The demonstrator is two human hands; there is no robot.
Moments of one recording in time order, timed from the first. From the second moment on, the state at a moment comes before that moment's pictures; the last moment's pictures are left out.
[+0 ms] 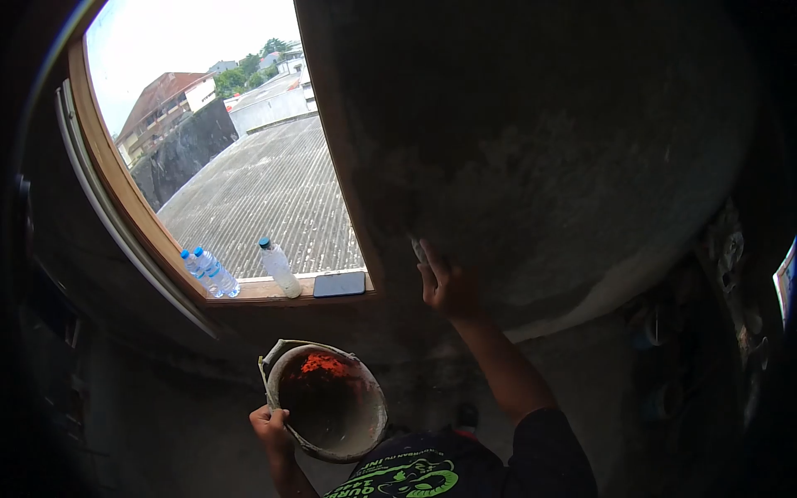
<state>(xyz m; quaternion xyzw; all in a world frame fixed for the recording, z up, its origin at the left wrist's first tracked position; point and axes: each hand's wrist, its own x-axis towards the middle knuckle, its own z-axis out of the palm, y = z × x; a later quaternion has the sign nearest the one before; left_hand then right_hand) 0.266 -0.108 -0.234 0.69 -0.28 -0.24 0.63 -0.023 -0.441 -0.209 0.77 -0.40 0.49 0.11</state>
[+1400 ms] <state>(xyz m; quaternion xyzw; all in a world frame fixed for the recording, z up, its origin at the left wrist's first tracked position) 0.237 -0.147 -0.229 0.76 -0.36 -0.11 0.53 -0.209 -0.259 -0.524 0.57 -0.67 0.09 -0.47</state>
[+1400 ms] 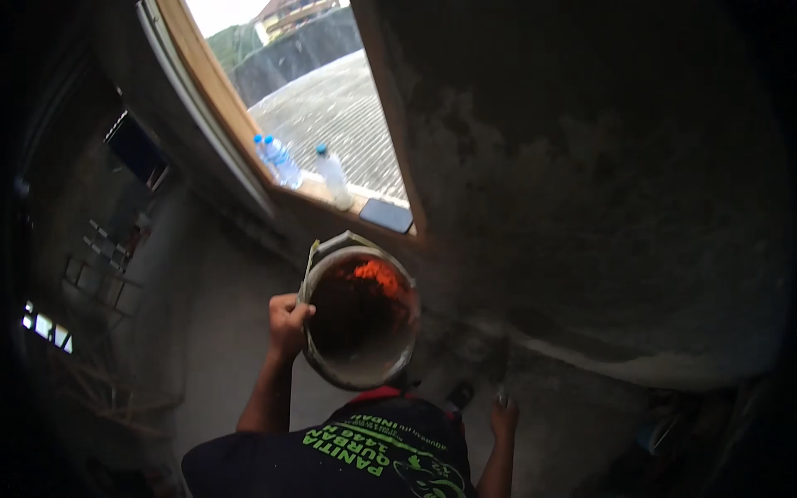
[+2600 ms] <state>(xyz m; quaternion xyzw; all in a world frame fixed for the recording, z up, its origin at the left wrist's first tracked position) 0.163 -0.175 -0.166 0.71 -0.55 -0.03 0.44 -0.041 -0.369 -0.230 0.89 -0.06 -0.16 -0.43</state>
